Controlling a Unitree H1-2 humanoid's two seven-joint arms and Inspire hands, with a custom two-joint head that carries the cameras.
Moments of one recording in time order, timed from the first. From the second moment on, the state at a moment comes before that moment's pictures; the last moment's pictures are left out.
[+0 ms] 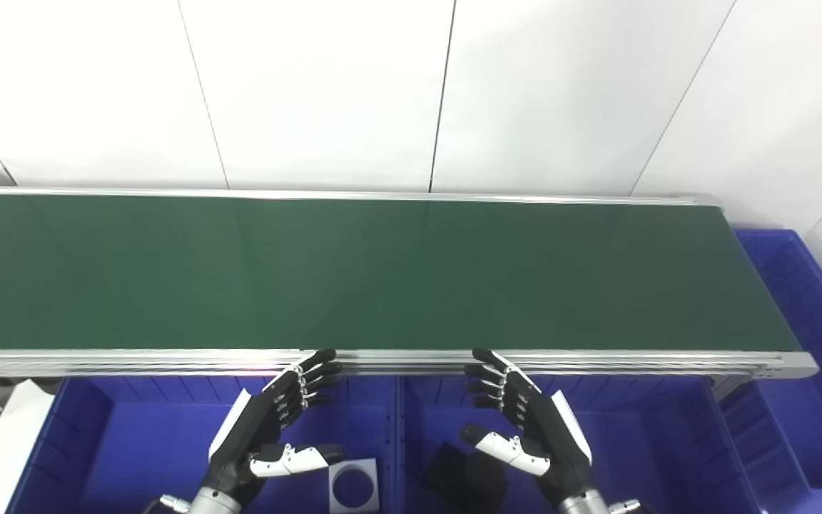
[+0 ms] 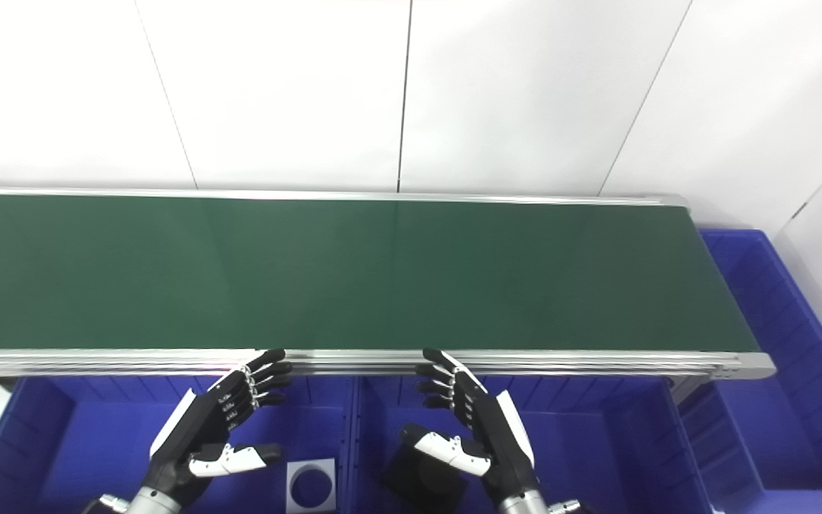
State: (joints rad) left arm 0.16 0.09 -0.14 0.14 -0.05 -0.28 -0.29; right arm 0.20 -0.09 0.14 -0.01 -0.06 -0.16 0.14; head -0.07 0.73
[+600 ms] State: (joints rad) left arm 0.13 0.09 -0.14 0.18 -0.05 -0.28 -0.28; right arm 0.19 -0.09 0.14 -0.01 -0.06 -0.15 0.14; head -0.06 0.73
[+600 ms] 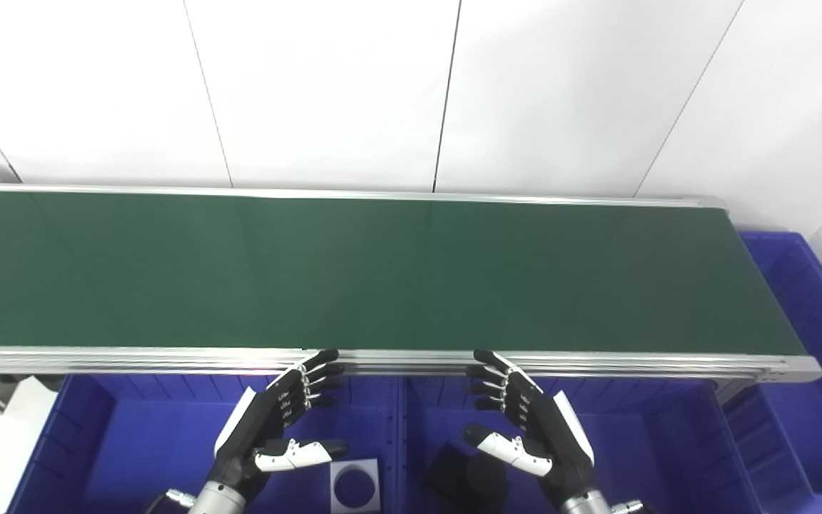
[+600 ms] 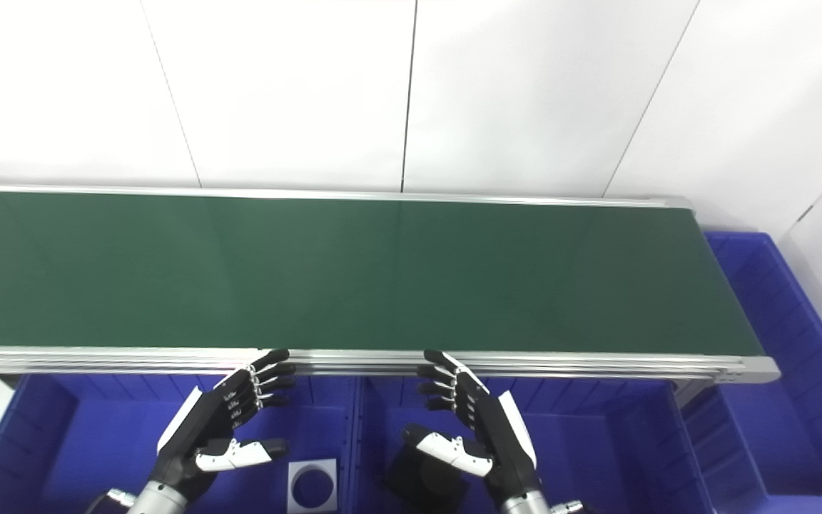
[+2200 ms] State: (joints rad) left arm 0.12 0.07 -0.15 0.23 -0.03 -0.29 -0.27; right arm 0.20 -0.11 0.13 -0.02 -0.03 -0.15 0.15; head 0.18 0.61
